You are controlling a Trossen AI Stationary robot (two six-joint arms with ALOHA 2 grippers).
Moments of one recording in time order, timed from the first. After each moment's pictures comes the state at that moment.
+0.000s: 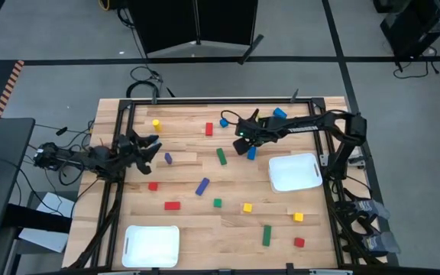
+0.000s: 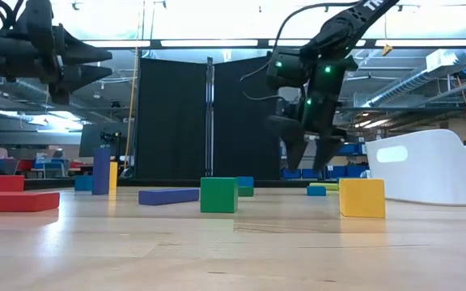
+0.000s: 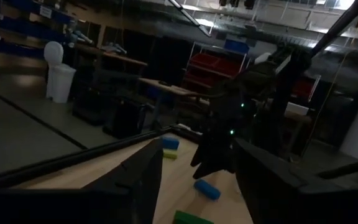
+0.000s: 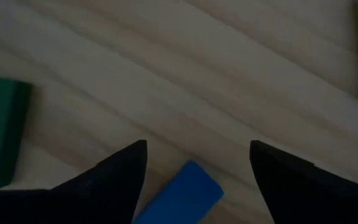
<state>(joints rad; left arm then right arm) -0.21 0.04 0.01 0.25 -0.69 -0.19 -0.29 1.77 1.11 -0.63 0.23 0.79</state>
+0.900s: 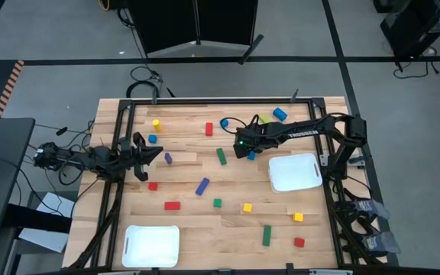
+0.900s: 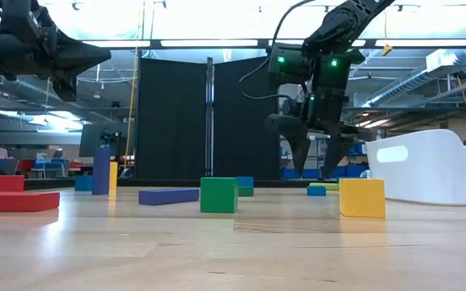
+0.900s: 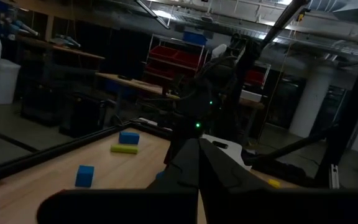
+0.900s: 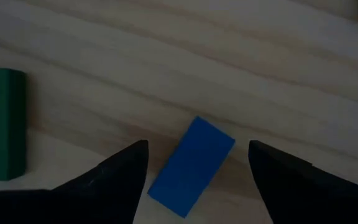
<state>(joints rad) -0.21 0.04 0.01 0.25 -0.49 -0.19 -0.21 1.77 1.11 -0.70 0.24 1.05</state>
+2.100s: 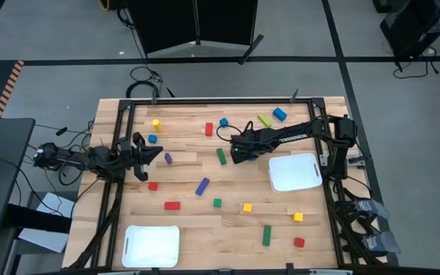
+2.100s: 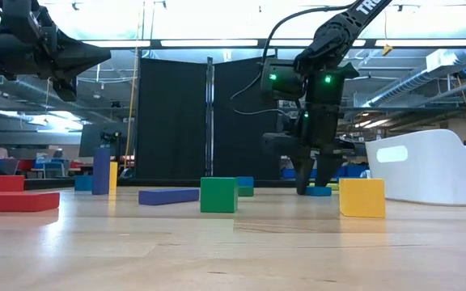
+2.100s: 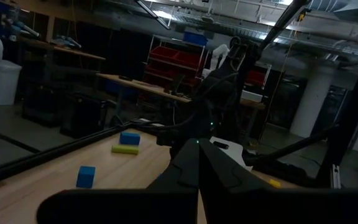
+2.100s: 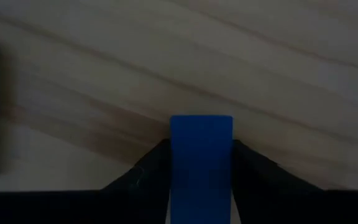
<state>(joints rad) -0.21 0.04 0.01 0.25 -0.50 -0.18 -0.18 1.90 1.11 -0.65 0.22 1.05</state>
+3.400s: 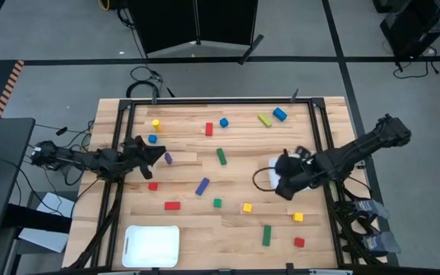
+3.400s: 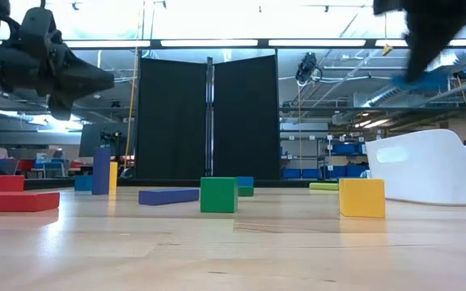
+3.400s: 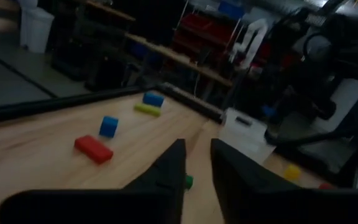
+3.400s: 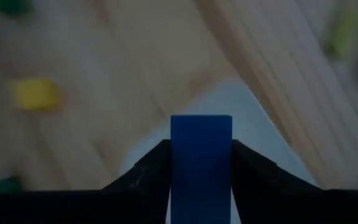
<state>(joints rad) -0.21 0.13 0.02 0.13 -0.60 -0.40 0.43 1.29 1.07 -1.23 0.40 0.96</state>
